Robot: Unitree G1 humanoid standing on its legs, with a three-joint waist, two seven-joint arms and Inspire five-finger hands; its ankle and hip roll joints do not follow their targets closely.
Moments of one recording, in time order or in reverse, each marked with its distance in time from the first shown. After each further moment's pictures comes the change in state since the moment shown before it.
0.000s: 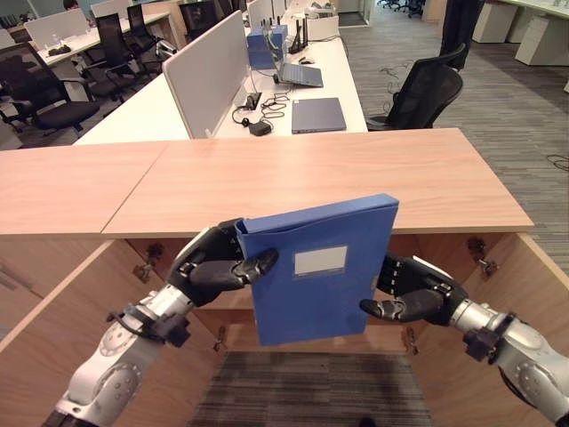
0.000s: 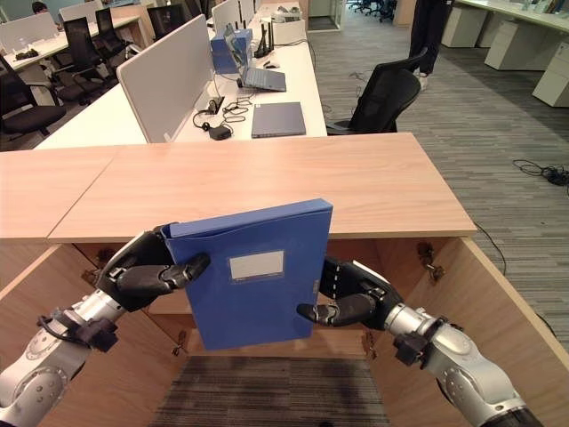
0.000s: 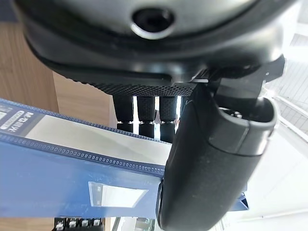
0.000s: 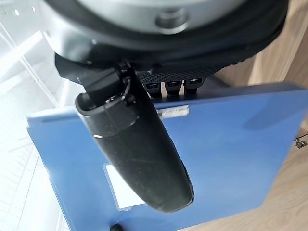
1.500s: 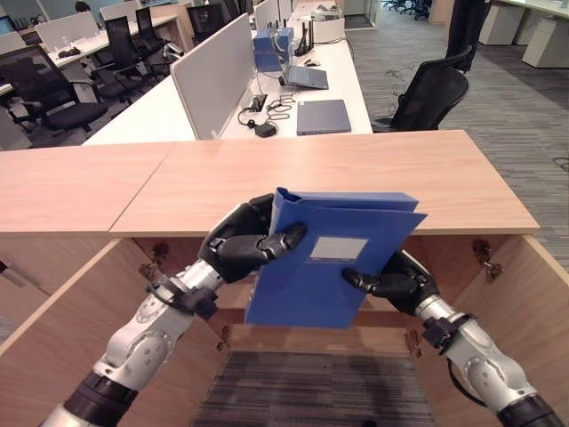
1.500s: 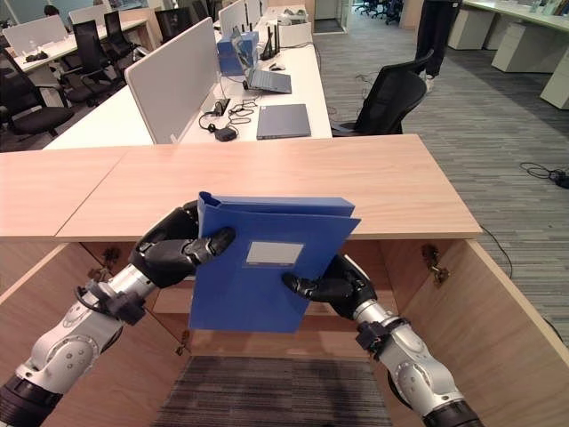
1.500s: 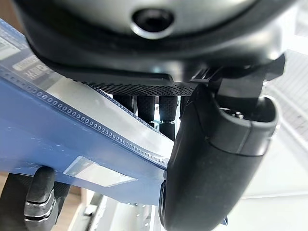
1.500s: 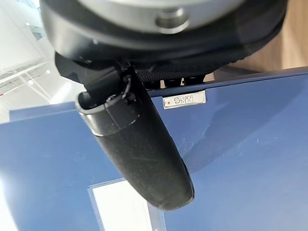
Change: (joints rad) left arm -0.242 -0.049 -0.173 0.050 -0.111 0.071 0.005; right arm -0.086 0.280 0.105 0.150 0.080 -0.071 -0.189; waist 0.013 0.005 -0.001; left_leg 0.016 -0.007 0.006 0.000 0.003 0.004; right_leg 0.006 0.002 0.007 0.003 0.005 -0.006
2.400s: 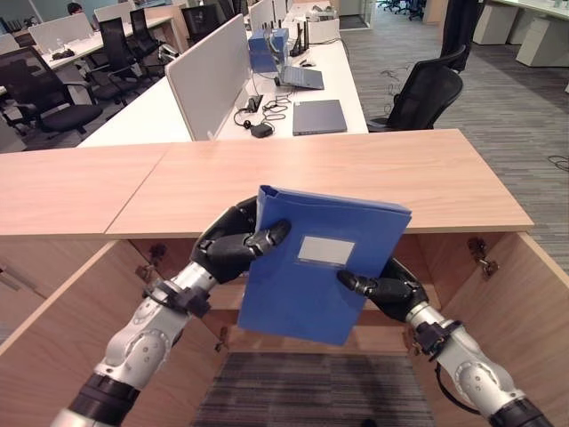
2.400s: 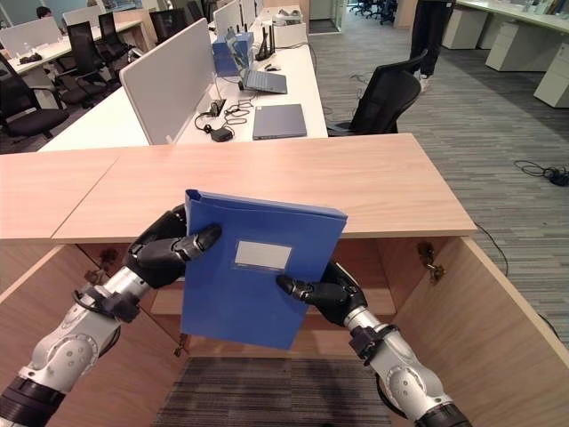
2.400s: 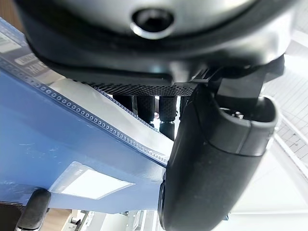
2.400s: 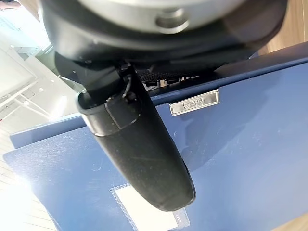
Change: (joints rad) left arm 0.024 -0.078 0.080 0.105 -0.017 -0.013 -0.046; right arm 0.001 0.021 0.054 -0.002 0.137 -0.019 0.010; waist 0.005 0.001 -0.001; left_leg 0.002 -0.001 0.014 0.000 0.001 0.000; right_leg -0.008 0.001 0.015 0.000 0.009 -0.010
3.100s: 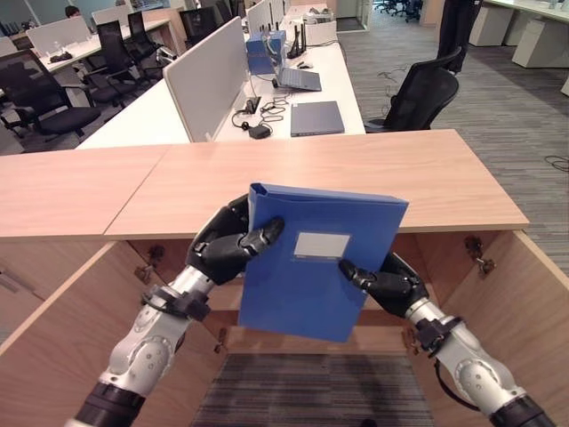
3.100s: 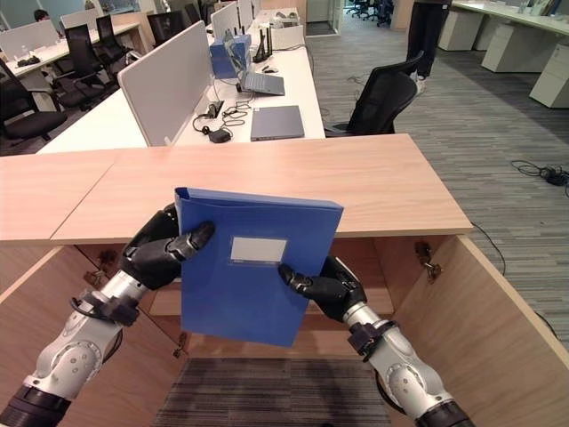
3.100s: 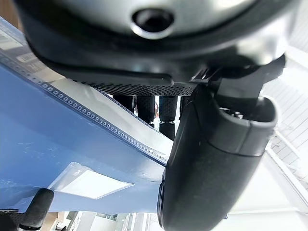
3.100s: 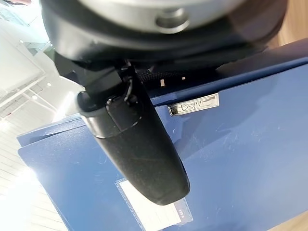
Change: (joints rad) left arm 0.030 -0.051 0.039 -0.006 0.036 -0.040 -0.004; right arm -0.010 -0.023 0.009 -0.039 -0.003 -0.015 -0.021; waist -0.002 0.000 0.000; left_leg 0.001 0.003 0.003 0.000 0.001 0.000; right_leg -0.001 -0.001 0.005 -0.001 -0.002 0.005
